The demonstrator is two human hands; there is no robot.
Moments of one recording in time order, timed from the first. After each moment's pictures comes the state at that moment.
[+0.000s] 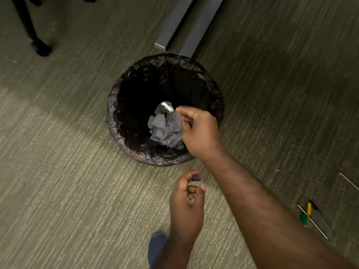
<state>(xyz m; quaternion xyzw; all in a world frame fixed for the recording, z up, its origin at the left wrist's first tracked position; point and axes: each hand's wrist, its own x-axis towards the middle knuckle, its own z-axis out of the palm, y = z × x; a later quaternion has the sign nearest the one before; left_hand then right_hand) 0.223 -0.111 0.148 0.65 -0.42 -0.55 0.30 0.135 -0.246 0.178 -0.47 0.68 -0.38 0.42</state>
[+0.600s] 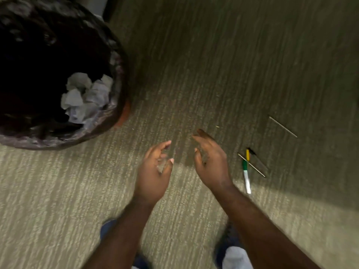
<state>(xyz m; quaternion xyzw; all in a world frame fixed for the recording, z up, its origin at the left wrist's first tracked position) 0.152 -0.080 0.083 0.54 -0.64 -0.52 0.16 -0.004 -0.025 0.076 -0.47 0.79 -0.29 0.25</state>
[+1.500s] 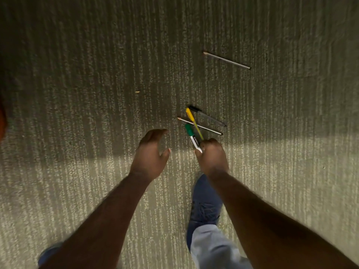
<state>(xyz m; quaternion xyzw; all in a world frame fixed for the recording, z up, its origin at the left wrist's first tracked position) -0.023 0.040 -0.076 0.34 -0.83 -0.44 -0.07 -0.148 0.192 -0.096 -0.23 0.92 -0.06 0.30</state>
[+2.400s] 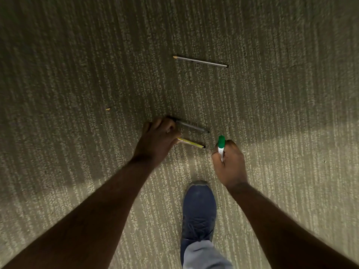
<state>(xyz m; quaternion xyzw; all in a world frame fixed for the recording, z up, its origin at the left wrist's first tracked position) -0.128 0.047 -0.117 0.10 -0.98 -0.18 -0.08 -0.206 0.263 -0.092 -0.19 0.92 -0.25 0.22</state>
